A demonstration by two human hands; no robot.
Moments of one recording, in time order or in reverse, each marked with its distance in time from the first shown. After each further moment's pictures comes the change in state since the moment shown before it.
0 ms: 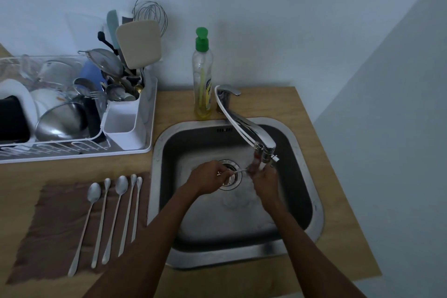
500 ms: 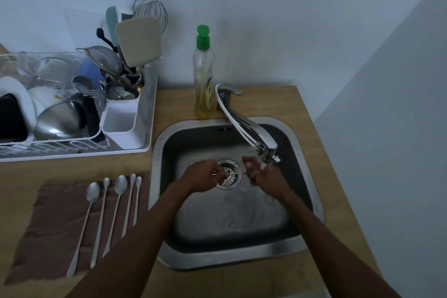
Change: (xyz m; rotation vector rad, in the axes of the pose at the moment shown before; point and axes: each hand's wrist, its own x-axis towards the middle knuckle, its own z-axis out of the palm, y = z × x) left_hand 0.002 -0.014 -0.012 0.094 -0.089 0.025; right_hand 0.021 -0.005 -0.027 -0.385 -0.421 -0.089
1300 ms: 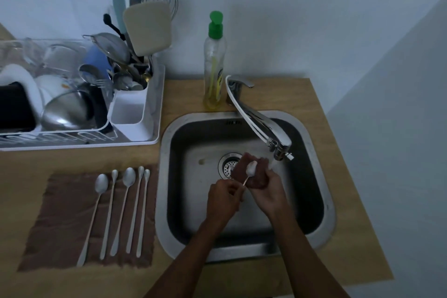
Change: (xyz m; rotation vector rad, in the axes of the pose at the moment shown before) left_hand -0.045 0.048 0.078 -0.698 0.370 -0.320; right_hand -0.002 0.008 0.059 1.519 0.150 0.431
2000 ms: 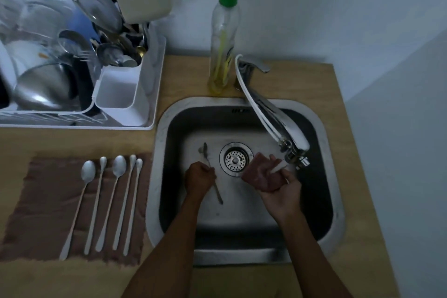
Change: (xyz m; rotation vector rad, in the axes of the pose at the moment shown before) left_hand 0.085 -0.087 -0.016 0.059 0.217 -0.500; right_hand 0.009 -0.014 -0.017 0.175 0.065 0.049
